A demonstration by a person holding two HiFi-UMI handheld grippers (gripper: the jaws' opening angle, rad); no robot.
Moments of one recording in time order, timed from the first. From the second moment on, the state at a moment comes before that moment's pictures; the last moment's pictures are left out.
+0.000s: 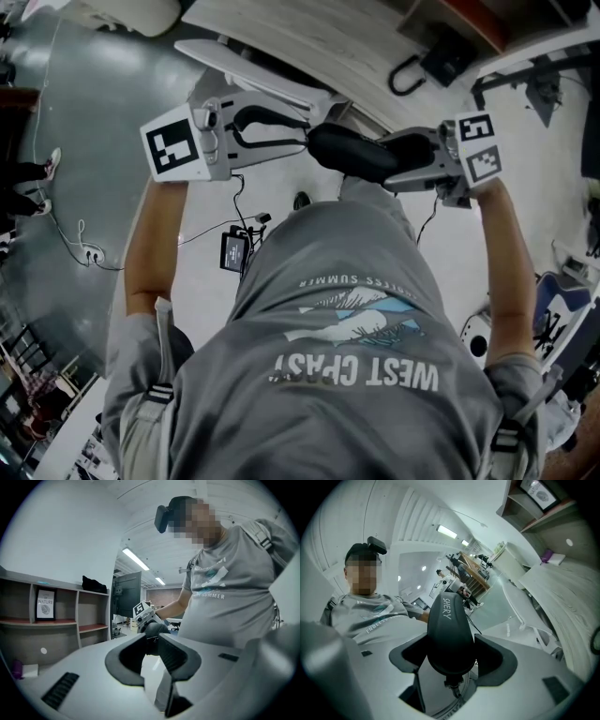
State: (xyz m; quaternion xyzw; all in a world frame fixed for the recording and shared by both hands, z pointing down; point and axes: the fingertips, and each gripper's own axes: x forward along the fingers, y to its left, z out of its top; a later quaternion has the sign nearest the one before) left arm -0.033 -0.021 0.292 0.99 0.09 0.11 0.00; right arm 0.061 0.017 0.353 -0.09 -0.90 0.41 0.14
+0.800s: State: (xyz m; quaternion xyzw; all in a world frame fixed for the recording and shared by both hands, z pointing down) left arm -0.036 -0.055 0.285 0.97 -0.18 0.14 -0.11; right arm 0.052 -0.003 0.349 -0.01 -0.88 0.47 0.06
